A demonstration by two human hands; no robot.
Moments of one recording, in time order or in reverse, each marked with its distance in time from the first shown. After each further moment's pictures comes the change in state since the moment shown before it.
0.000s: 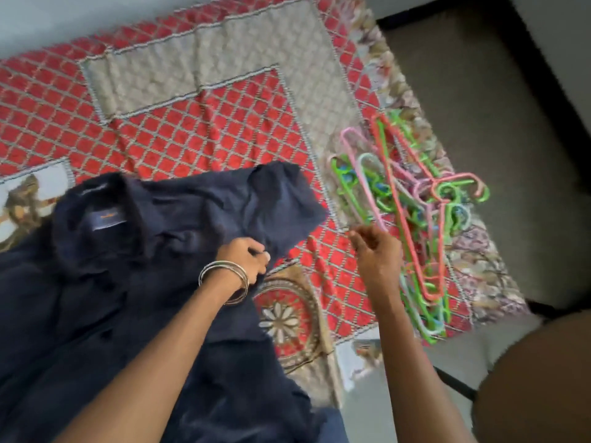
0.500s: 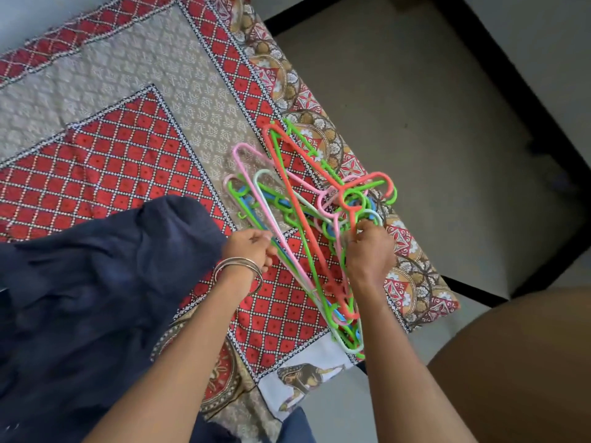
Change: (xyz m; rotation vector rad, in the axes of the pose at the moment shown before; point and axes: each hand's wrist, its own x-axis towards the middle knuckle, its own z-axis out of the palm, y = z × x) left_hand 0.018 0.196 0.216 -0.314 0.007 0.027; right_hand 0.141 0.100 -0.174 -0.520 0.246 0.240
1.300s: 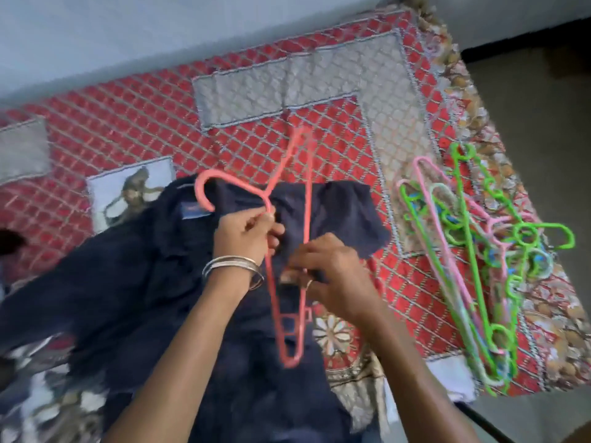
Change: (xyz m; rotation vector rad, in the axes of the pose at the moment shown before) left_hand -0.065 -0.024 -0.259 -0.188 0.329 0.311; right_hand -0.224 -0.191 0.013 0.445 -0.448 -1.221
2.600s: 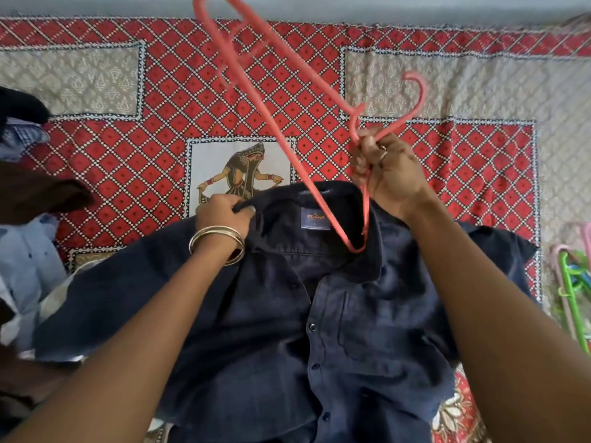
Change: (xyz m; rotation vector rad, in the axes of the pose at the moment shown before) left_hand 0.153 -0.135 -0.255 0.458 0.217 -0.236; right_hand 0.248 -0.006 0.202 1.065 -0.178 0.531
